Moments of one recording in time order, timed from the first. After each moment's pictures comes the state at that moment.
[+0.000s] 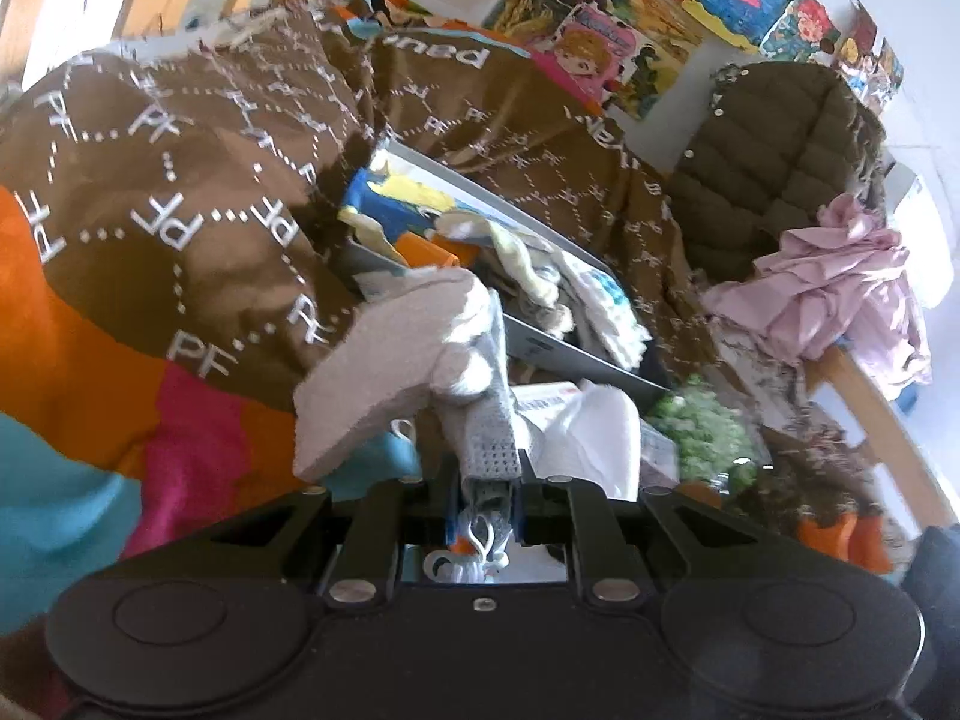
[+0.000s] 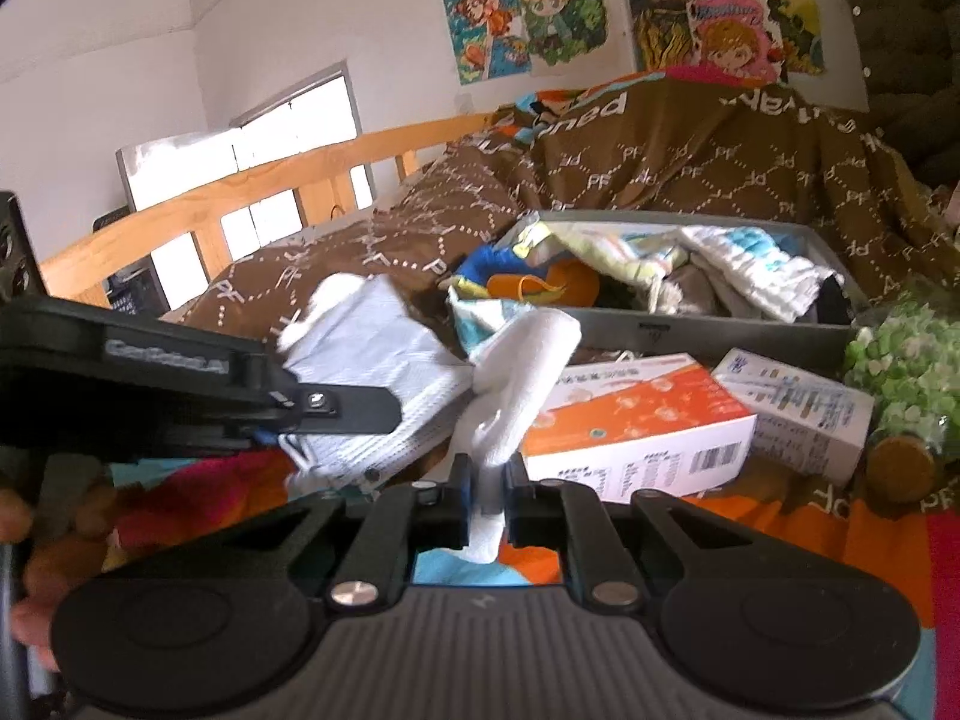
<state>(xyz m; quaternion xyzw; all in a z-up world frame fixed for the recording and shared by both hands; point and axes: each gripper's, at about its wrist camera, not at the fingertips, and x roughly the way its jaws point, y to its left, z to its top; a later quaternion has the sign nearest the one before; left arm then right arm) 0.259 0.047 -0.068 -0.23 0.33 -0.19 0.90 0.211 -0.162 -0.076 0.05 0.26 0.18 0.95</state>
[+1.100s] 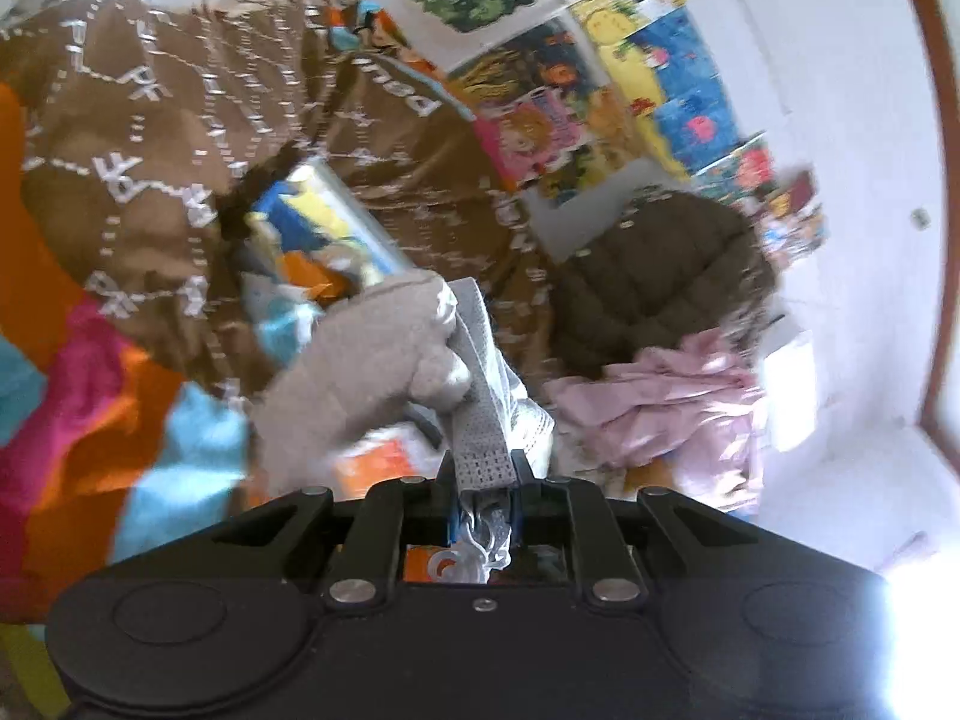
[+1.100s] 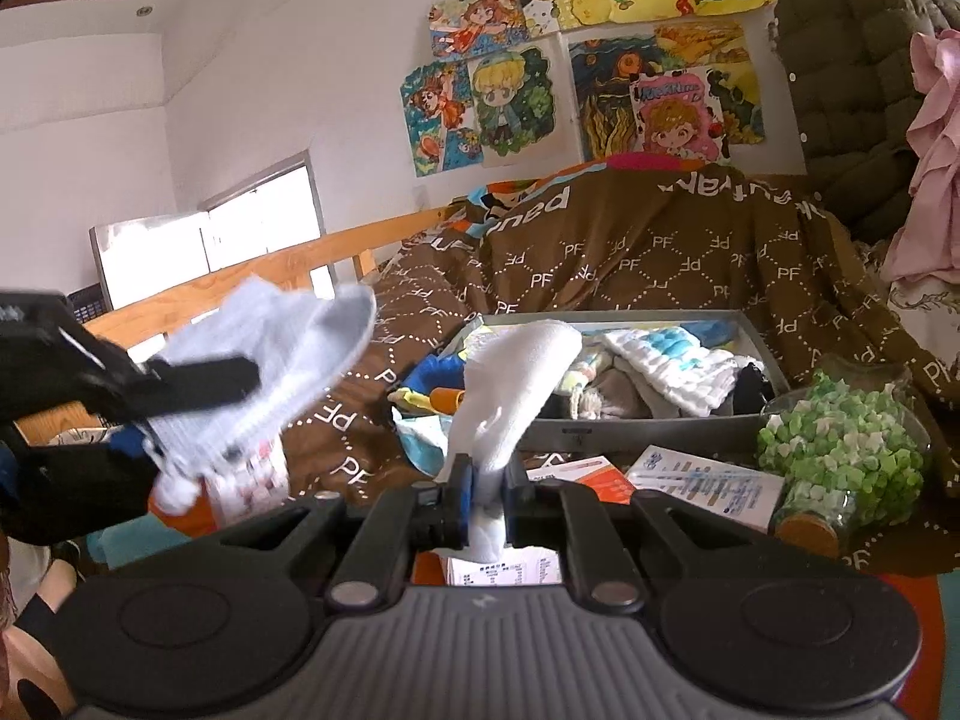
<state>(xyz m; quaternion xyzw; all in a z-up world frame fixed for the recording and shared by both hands) 0.218 0.058 -0.038 -0.41 0.26 -0.27 0.83 0.198 -0.200 -0.041 0.07 0.19 0.14 0.97</state>
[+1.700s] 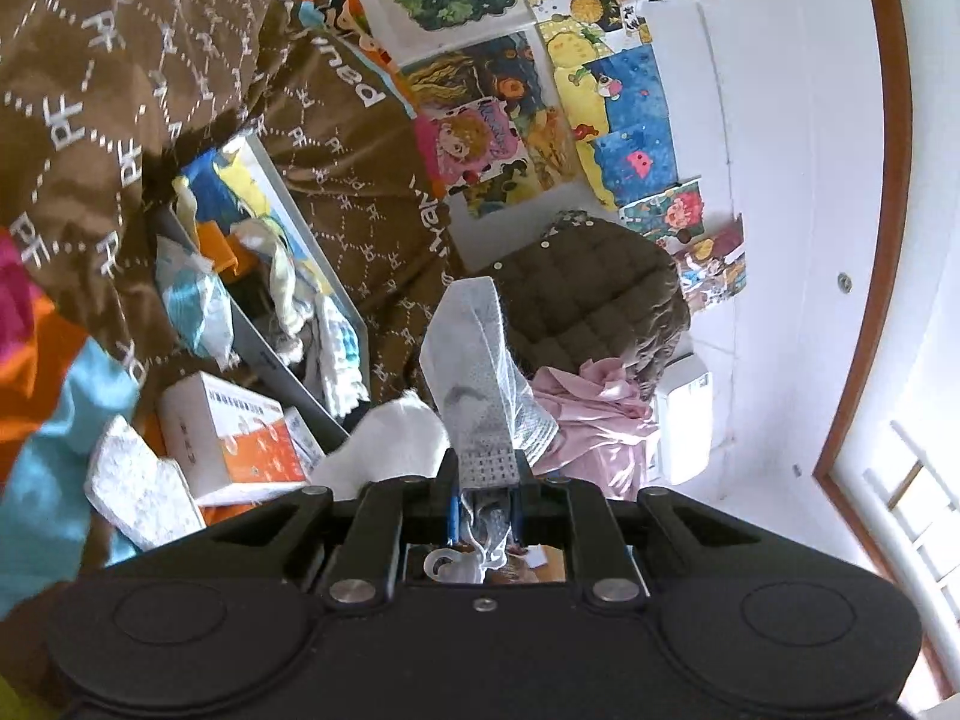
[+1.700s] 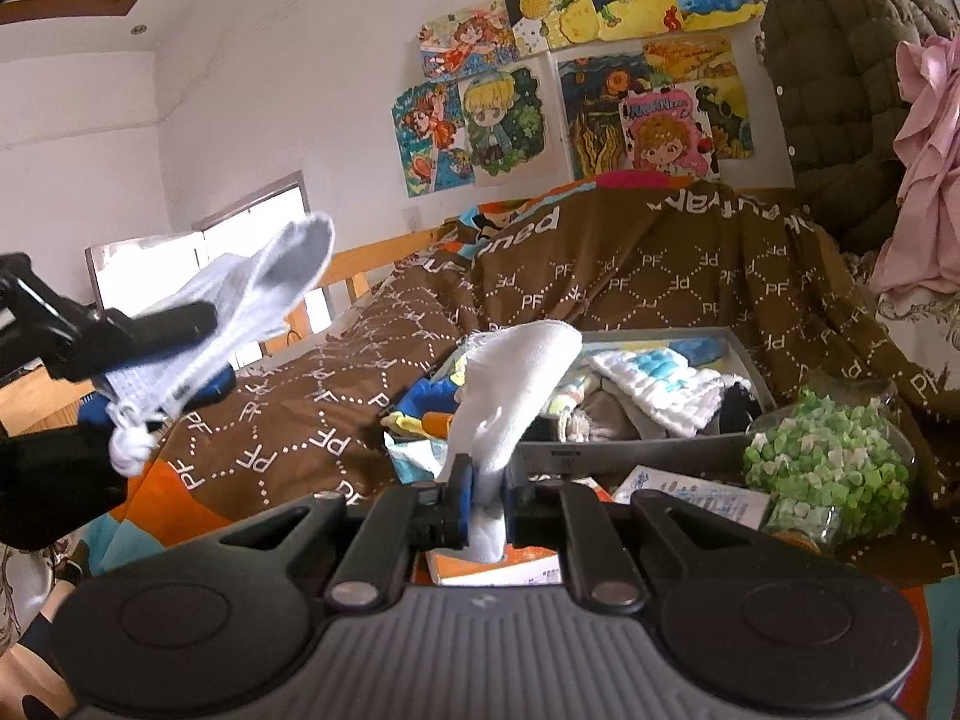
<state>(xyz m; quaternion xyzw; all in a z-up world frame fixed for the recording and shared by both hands) 0.215 0.057 -0.031 -0.48 0.24 -0.32 0.78 0.193 -0.208 -0.033 0.08 0.17 0.14 0.97</state>
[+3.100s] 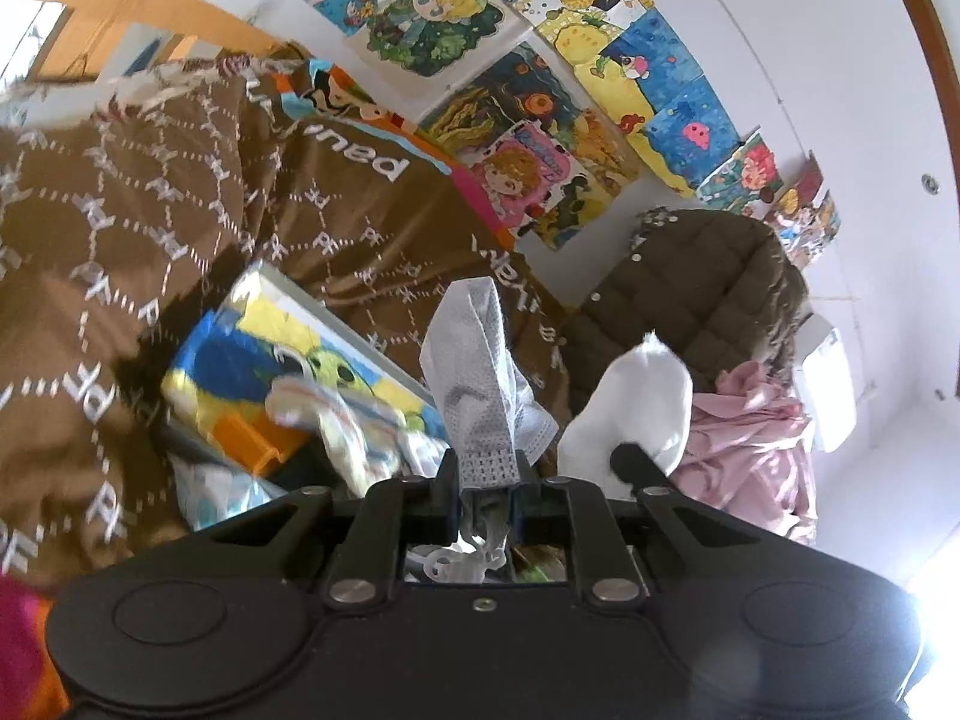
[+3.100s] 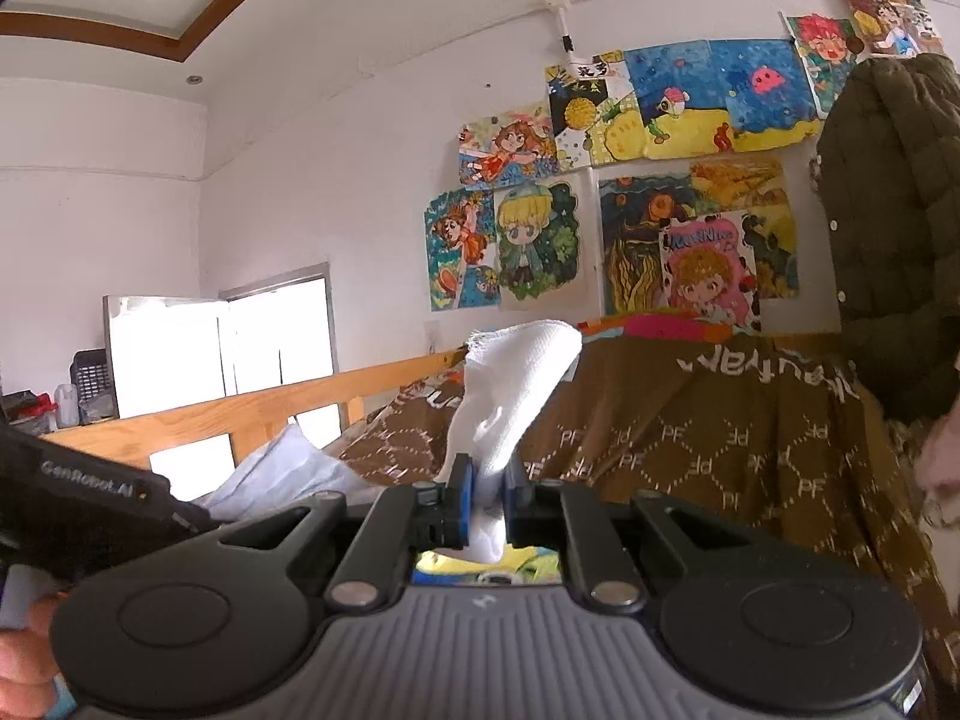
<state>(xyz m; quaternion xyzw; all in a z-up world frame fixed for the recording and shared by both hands) 0.334 0.026 0.003 -0.34 0.22 -0.23 0.89 0.319 -0.237 0.030 0.04 0.05 0.16 0.98</state>
